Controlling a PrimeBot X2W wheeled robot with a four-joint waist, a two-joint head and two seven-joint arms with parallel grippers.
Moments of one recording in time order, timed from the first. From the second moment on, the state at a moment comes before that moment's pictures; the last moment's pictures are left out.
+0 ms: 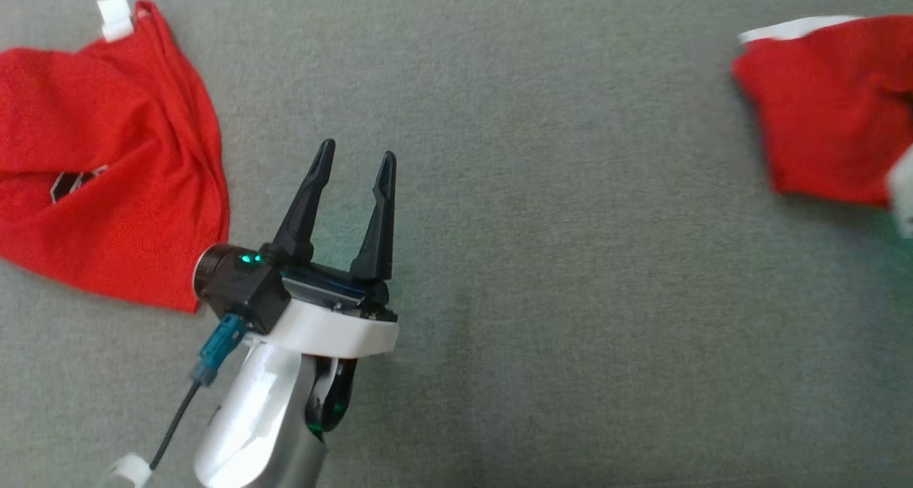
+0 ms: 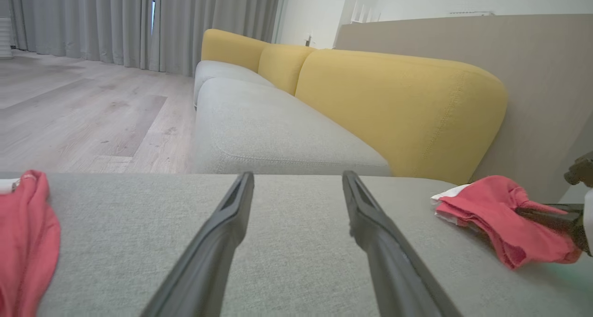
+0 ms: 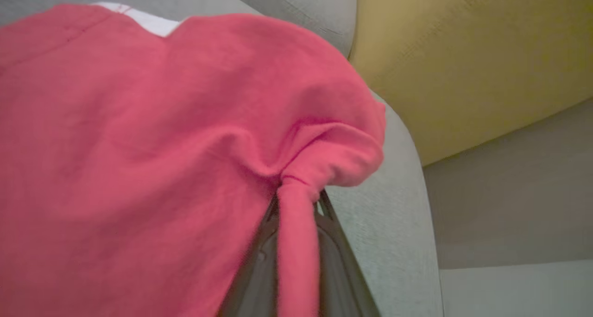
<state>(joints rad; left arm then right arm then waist) -0.33 0.04 -0.35 0.20 -0.30 -0.09 -0.26 -0.78 -0.50 0.18 0.98 -0.13 0.13 -0.05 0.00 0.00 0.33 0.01</state>
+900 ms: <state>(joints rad) -0.31 0.04 -0.29 0.21 -0.30 -0.10 -0.26 -0.76 -0.33 -0.06 0.80 -0.09 0.13 -0.20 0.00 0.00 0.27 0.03</state>
